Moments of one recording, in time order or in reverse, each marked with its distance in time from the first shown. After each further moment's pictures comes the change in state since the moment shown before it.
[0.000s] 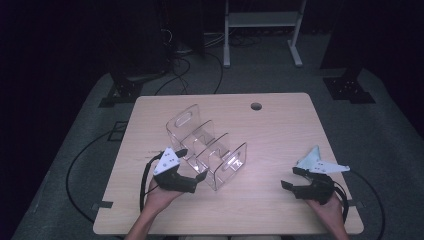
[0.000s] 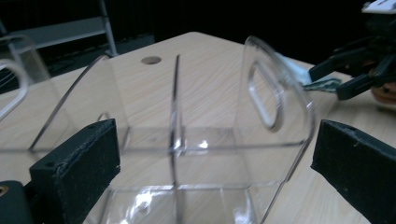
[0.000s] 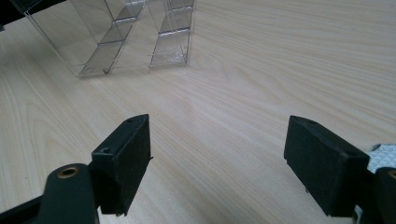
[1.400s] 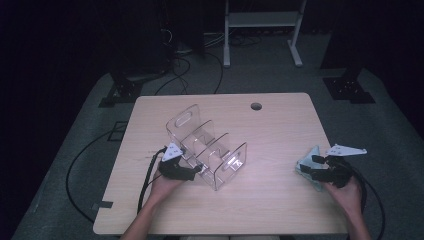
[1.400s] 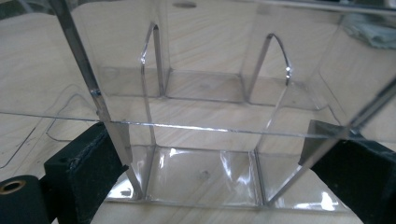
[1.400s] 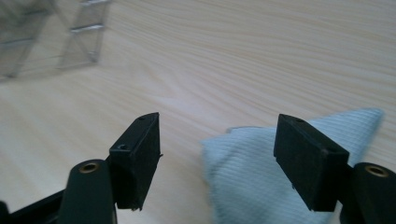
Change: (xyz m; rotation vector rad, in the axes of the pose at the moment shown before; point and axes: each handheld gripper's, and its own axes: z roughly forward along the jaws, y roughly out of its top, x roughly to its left) left arm 0.054 -0.049 0.056 0.129 0.037 -0.076; right arm -0.057 0.020 -0.024 0.085 -0.179 0.057
